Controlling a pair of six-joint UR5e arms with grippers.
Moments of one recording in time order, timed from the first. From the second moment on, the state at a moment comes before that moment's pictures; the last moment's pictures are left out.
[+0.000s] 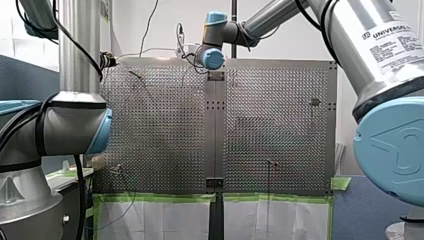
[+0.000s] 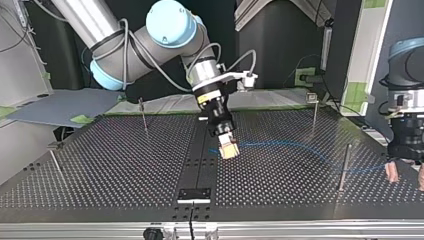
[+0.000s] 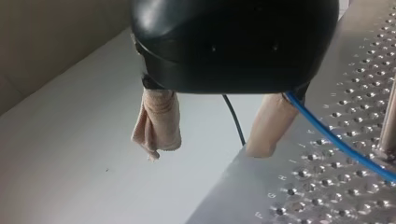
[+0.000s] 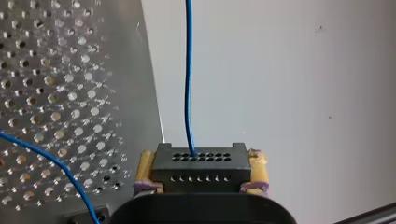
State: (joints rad) left arm 0.46 -1.49 -1.82 -2.66 -1.18 -2.33; right arm 2.45 -1.10 1.17 -0.46 1.68 1.55
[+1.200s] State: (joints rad) left arm 0.26 -1.66 -1.82 -2.54 -1.41 -2.37; right arm 2.42 -1.02 1.17 -0.42 1.67 1.55
